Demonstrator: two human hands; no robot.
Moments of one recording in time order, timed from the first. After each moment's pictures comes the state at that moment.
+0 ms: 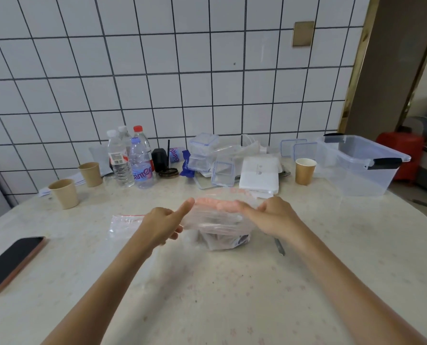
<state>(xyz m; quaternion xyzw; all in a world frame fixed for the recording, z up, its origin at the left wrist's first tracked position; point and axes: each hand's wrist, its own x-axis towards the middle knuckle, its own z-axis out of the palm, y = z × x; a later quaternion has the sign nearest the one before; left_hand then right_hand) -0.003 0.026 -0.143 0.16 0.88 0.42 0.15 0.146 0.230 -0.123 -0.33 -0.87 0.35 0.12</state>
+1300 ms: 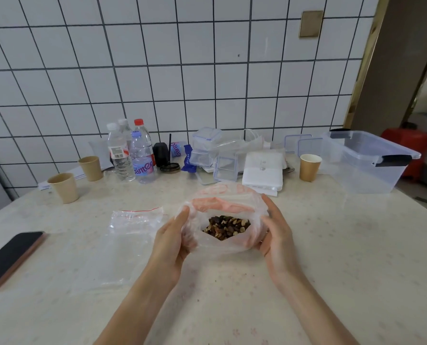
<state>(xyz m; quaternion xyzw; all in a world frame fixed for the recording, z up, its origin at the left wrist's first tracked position) 0.025 0.039 -0.198 0.04 0.53 0.81 0.25 0.146 0.214 -0.207 -0.14 -0.57 0.74 0.32</state>
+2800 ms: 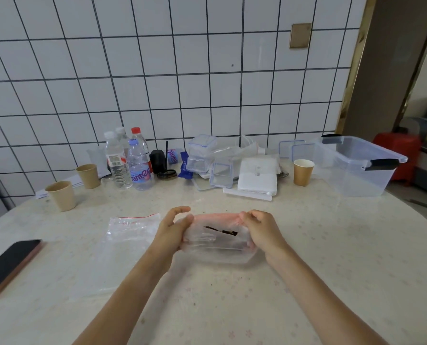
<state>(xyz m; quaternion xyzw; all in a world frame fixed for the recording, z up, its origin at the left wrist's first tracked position) -0.006 0.049 -0.199 0.15 0.68 0.69 0.20 0.117 0.238 -0.194 -0.28 -0.76 0.54 0.24</state>
